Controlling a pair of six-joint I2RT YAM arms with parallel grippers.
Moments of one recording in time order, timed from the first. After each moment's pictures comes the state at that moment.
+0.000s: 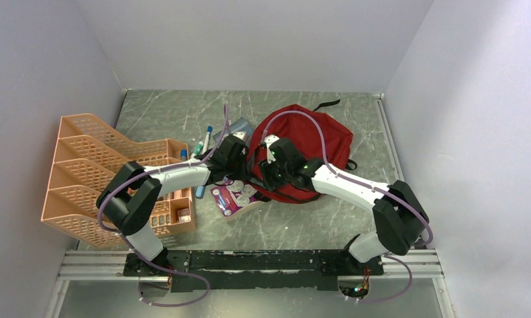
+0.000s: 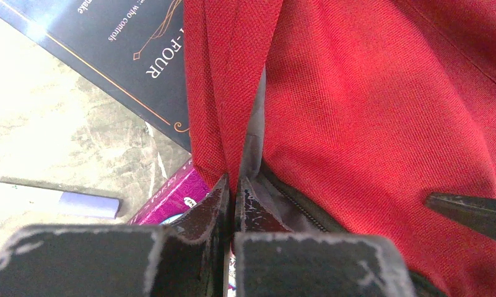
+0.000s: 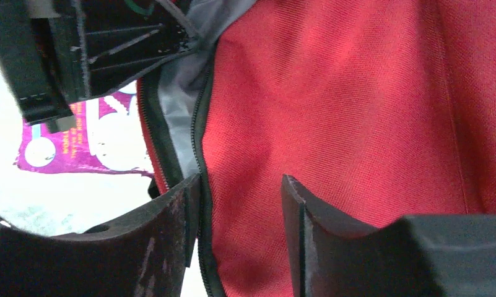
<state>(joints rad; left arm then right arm) -0.71 1.67 0.93 -0.08 -0.07 -0.57 0.77 1.47 0.94 -0.32 -0.01 0.18</state>
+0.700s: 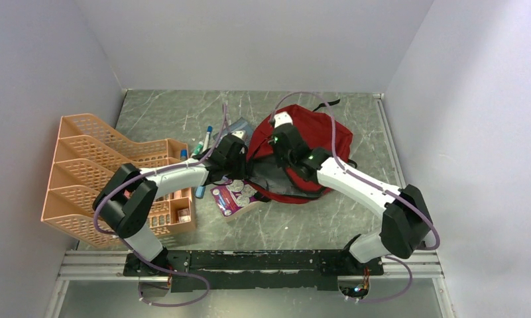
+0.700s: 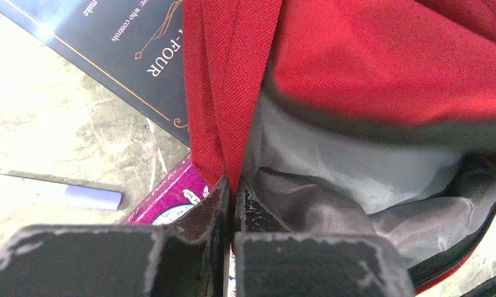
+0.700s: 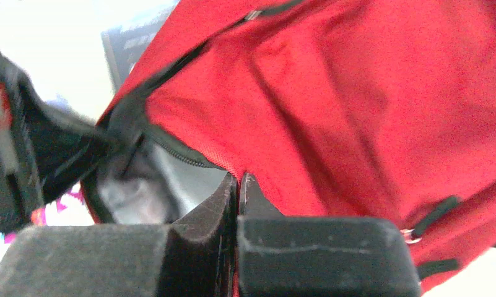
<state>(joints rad) -0.71 1.64 0.93 -0.09 -0.06 -0.56 0.76 1.45 1.05 -0.35 0.30 0.19</state>
